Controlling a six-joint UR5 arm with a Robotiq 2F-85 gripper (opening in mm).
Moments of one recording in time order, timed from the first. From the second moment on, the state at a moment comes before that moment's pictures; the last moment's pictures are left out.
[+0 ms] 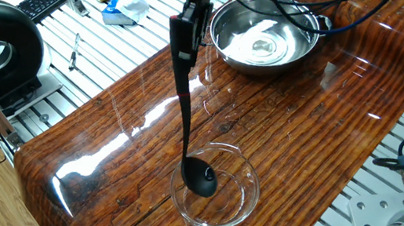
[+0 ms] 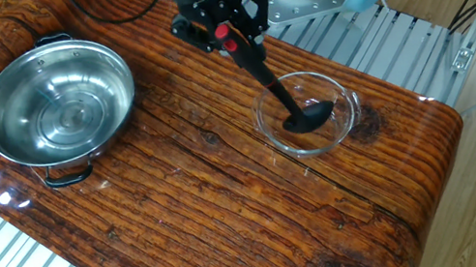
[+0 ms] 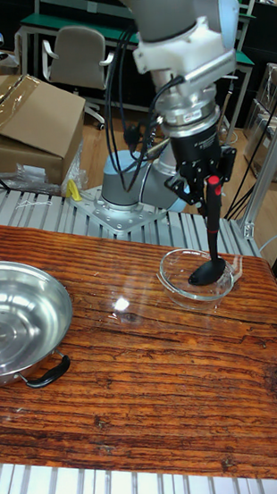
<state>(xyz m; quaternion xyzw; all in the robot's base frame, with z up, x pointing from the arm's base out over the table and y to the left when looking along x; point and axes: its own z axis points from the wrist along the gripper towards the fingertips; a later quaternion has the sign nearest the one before) 0.451 0.129 0.287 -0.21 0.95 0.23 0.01</state>
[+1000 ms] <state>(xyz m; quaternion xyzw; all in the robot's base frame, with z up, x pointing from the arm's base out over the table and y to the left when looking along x) 0.454 0.083 0.308 -0.15 0.98 0.09 -0.03</state>
